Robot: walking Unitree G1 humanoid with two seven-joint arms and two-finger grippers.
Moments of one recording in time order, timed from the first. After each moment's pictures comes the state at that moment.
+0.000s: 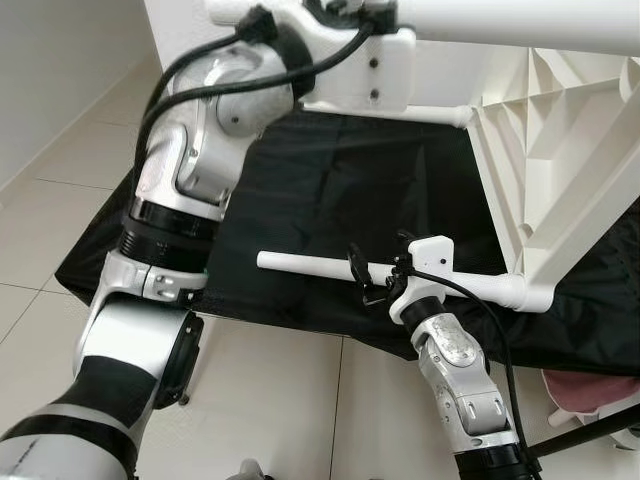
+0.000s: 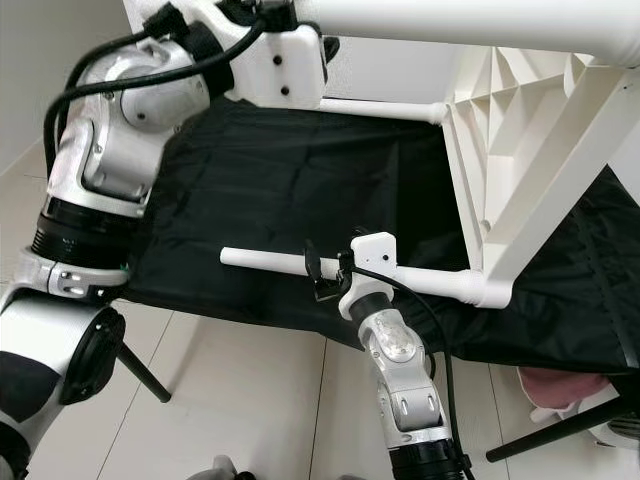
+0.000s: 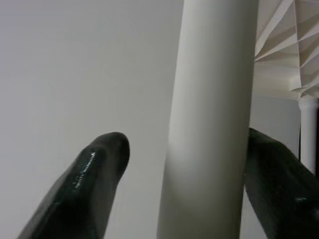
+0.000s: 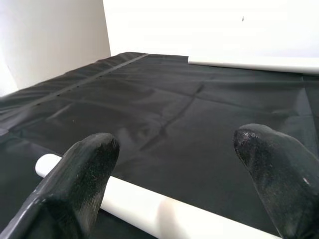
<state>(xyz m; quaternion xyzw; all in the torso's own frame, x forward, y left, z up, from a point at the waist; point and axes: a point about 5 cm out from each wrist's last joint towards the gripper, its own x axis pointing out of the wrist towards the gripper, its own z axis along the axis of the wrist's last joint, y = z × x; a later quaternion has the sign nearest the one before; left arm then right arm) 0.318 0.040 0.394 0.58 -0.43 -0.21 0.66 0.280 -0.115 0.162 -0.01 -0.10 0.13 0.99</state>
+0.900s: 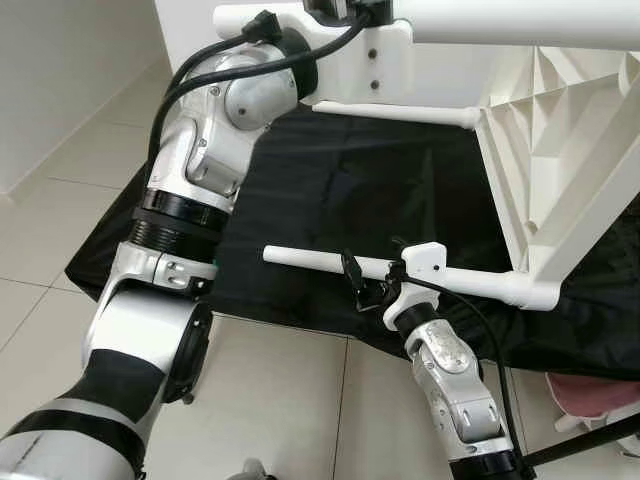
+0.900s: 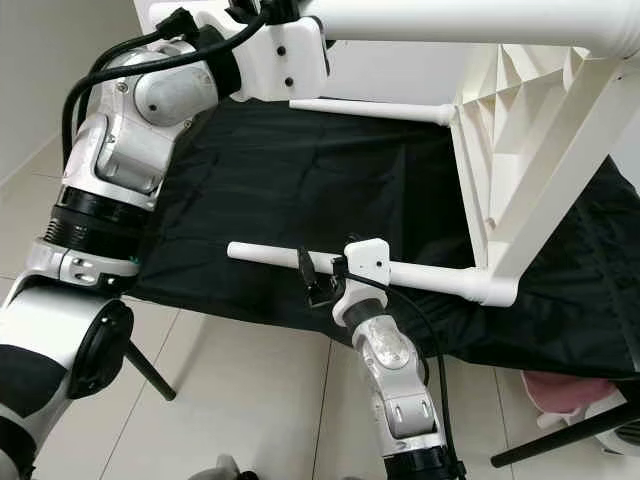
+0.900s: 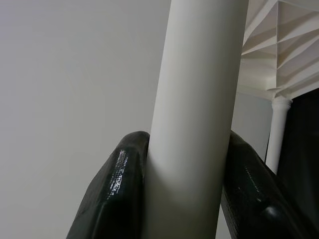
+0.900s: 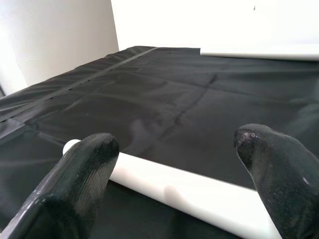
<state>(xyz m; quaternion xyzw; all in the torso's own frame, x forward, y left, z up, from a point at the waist) 0.340 0.040 0.385 0.51 -0.38 -0.24 0.73 0.274 -0.108 0.153 0.00 -0.09 0.13 0.99</state>
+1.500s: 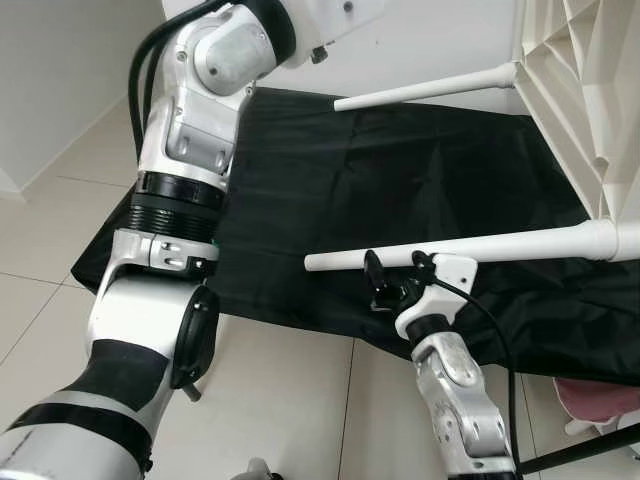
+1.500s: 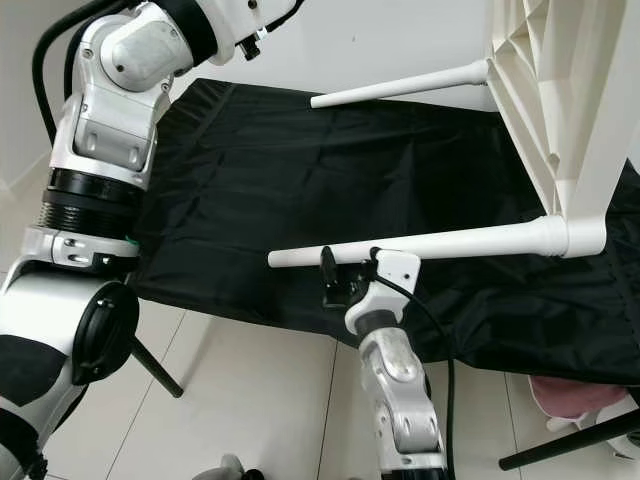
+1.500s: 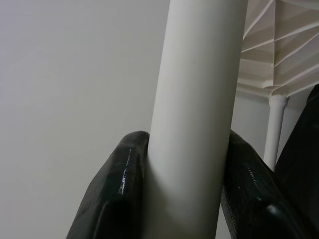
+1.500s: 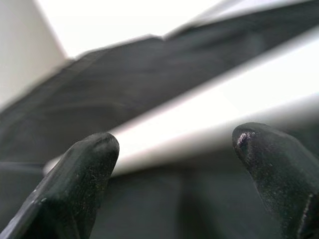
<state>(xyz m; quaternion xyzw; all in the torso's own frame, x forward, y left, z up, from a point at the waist) 0.346 0.064 0.410 0.42 -0.38 -0.22 0.79 0.255 -0.141 0.140 0.10 -0.06 0.00 0.99</state>
